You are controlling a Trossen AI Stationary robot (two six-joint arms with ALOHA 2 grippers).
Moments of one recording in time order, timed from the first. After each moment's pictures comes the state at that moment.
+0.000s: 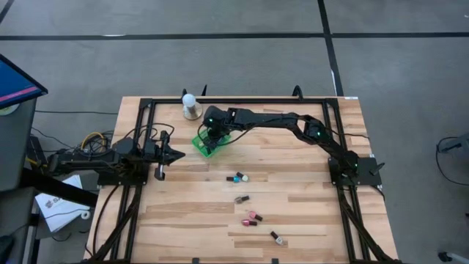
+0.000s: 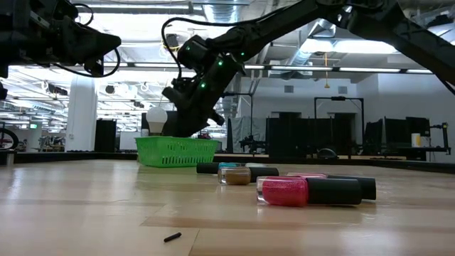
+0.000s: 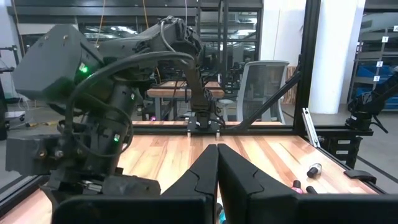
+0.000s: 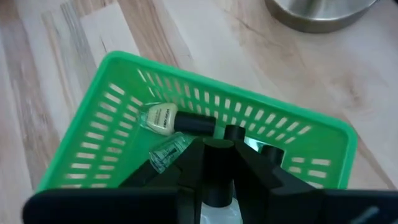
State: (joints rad) left arm 0.08 0.14 0.01 0.26 0.05 -0.02; right arm -0.25 2.40 2.04 -0.57 0.01 0.21
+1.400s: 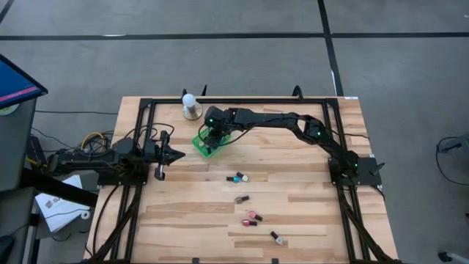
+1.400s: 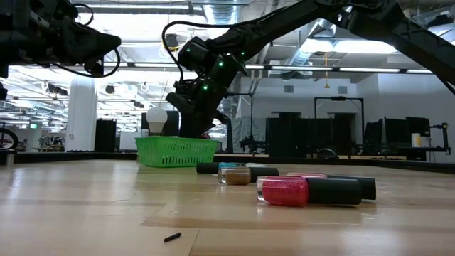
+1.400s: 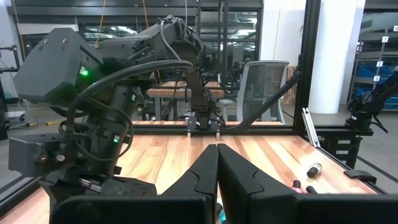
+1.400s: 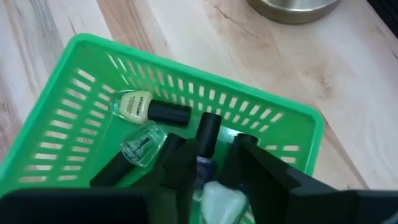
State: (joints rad) left arm 0.08 0.14 0.01 0.26 0.05 -0.02; right arm -0.25 2.39 2.04 -0.62 0.08 0.18
